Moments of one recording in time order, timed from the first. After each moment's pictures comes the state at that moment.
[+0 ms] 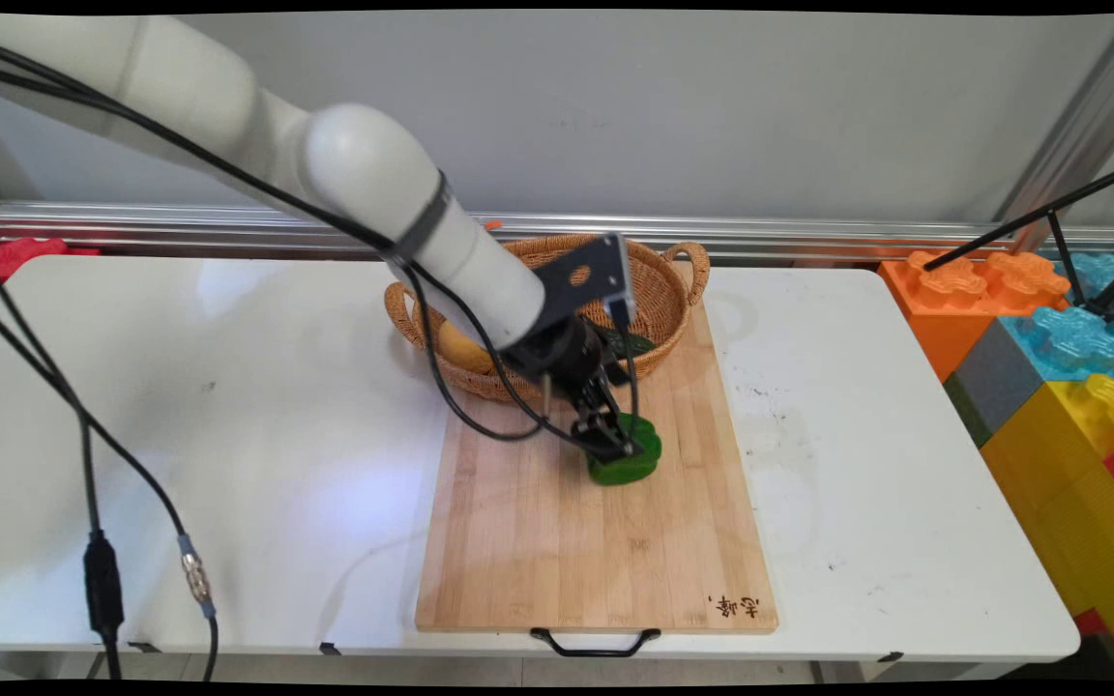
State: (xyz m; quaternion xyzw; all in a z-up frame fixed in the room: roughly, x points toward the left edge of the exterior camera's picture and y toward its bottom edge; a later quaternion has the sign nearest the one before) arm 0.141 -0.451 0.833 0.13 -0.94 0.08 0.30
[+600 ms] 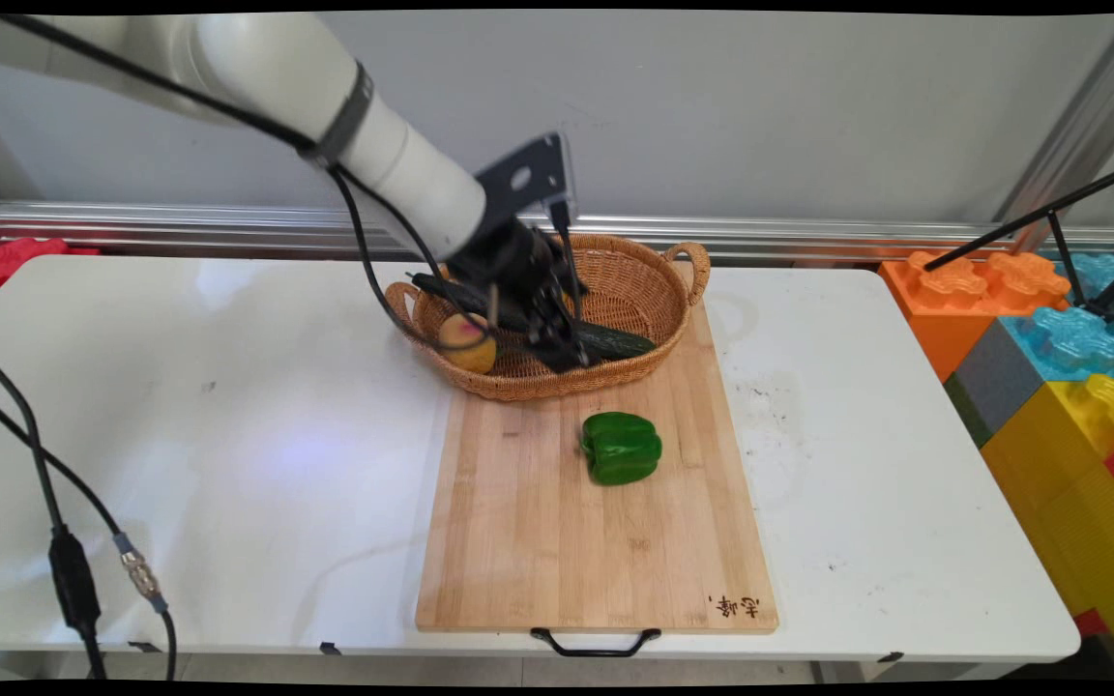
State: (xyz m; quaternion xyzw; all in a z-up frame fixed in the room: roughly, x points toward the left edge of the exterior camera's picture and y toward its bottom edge) arm 0.195 -0.481 0.891 0.13 -0.94 0.15 0.28
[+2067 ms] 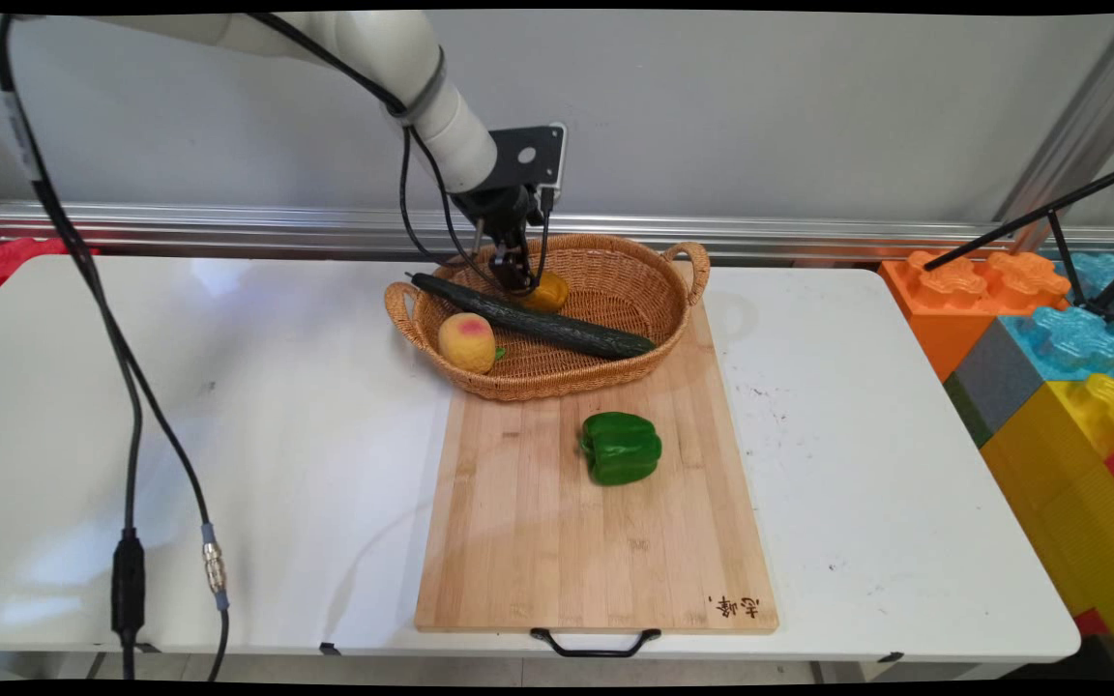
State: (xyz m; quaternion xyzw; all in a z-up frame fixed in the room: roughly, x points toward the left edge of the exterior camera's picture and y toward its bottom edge) arm 0.224 -0.625 0.846 0.03 -0.97 0.22 0.12
